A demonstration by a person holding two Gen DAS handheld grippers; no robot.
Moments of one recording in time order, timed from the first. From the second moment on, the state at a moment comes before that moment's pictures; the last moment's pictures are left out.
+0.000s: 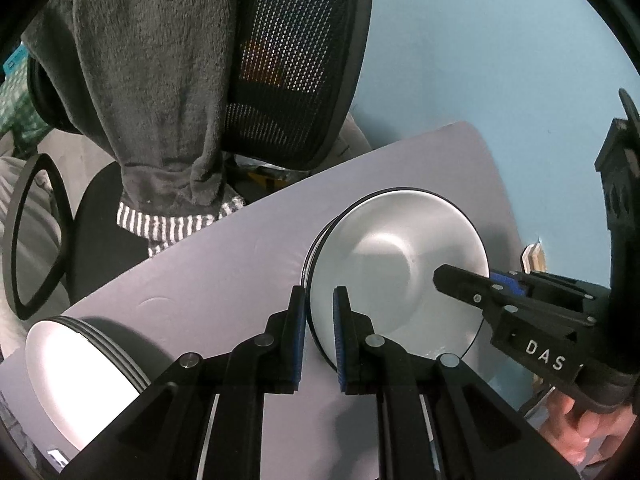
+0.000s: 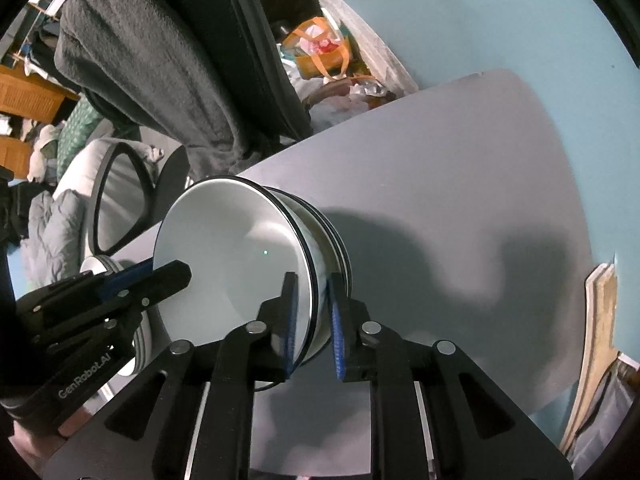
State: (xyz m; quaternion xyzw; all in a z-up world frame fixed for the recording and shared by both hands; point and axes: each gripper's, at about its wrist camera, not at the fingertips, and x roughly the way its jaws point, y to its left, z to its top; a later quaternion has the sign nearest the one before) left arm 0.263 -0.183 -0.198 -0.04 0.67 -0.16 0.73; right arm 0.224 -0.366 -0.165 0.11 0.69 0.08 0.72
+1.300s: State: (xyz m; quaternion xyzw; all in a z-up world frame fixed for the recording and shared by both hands) left arm 0.203 -0.132 -0.088 -0.05 0.54 -0.17 0.82; right arm 0.191 -0.354 -0.073 0.00 0.60 0.10 0.79
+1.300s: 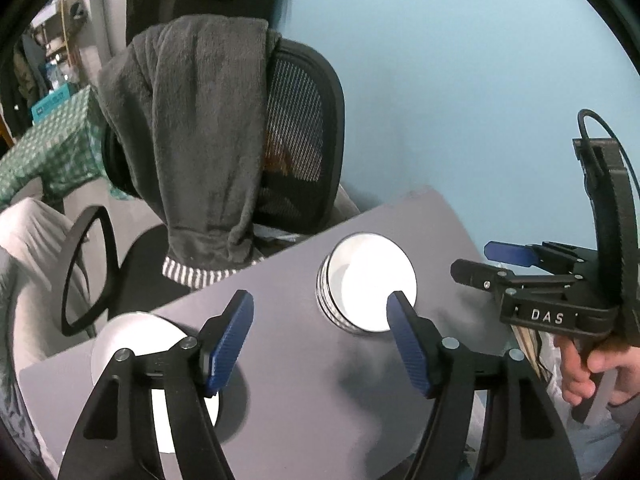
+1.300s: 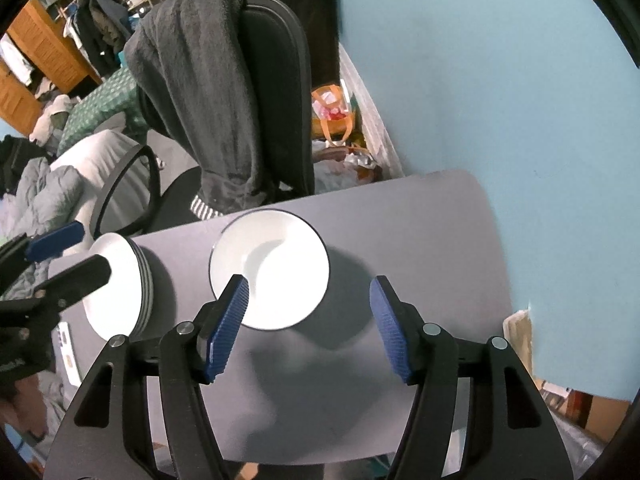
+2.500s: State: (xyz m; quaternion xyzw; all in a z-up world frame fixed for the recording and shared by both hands) left arm 0.255 -0.166 -0.193 -0.15 0.66 -0.09 0.73; right arm 0.249 -0.371 -0.165 -0.01 0.68 0.19 0.71
